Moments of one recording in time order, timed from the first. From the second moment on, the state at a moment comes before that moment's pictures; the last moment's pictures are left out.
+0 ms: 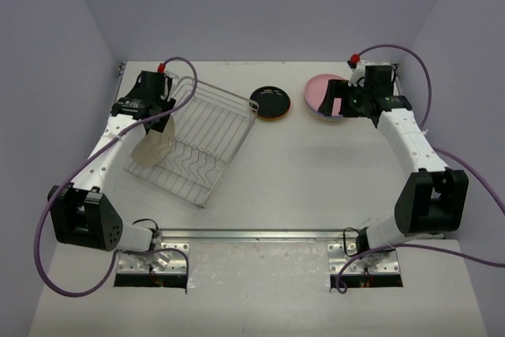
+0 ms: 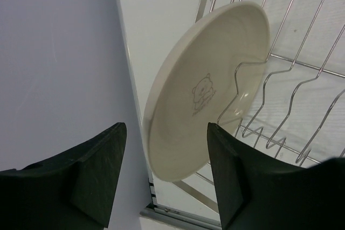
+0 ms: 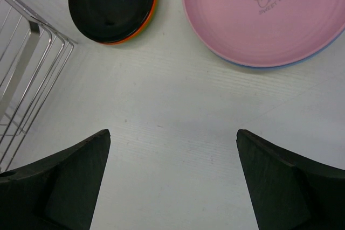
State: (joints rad) left arm -0.11 1.37 1.26 -0.76 -0.45 0.33; right arm 0.03 1.52 1.21 -0.45 -0.28 0.10
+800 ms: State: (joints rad) left arm -0.10 1.38 1.09 -0.53 -0.61 0.45; right arm 0.03 1.48 1.21 -0.45 -0.32 0.13
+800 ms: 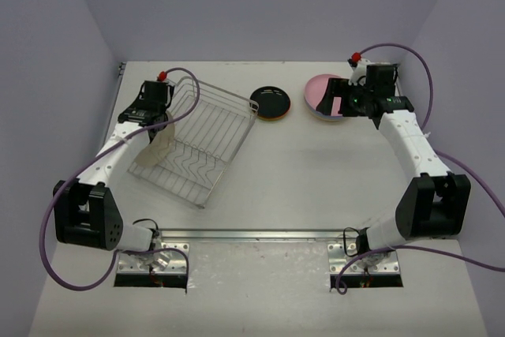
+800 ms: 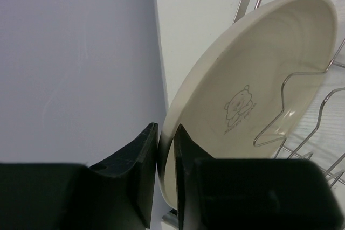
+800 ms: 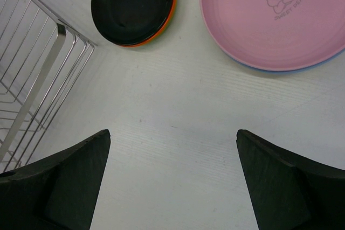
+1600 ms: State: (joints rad) left arm -0.10 1.29 1.20 -0.50 -0.66 0.60; right arm 0.03 1.49 1.21 -0.45 -0.35 0.14
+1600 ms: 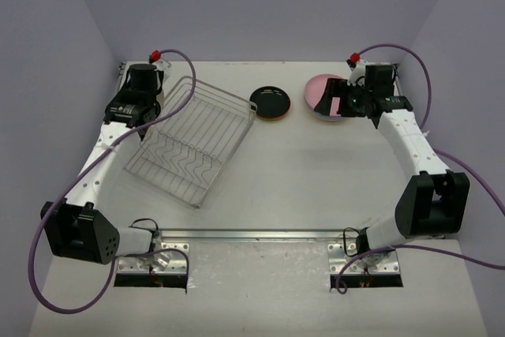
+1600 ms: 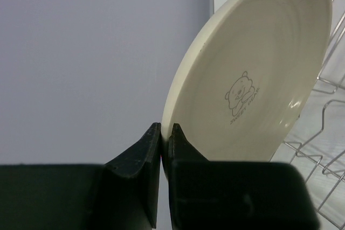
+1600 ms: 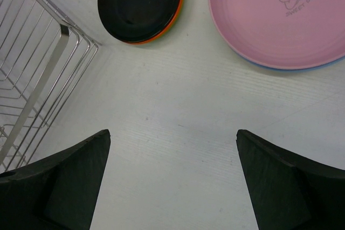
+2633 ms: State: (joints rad) left arm -0.18 1.32 1.50 -0.99 0.21 0.21; right arm 0.50 1.48 1.45 -0.38 -0.39 0.05
